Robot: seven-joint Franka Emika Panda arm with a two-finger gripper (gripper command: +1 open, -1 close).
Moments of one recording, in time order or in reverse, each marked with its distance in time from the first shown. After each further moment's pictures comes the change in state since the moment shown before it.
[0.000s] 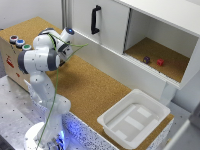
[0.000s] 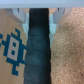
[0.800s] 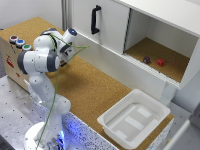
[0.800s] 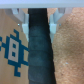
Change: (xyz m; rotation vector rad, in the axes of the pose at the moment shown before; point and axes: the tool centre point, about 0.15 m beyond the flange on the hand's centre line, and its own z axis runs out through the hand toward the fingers) arm -0.002 0.048 -0.026 0.016 -0.031 0.070
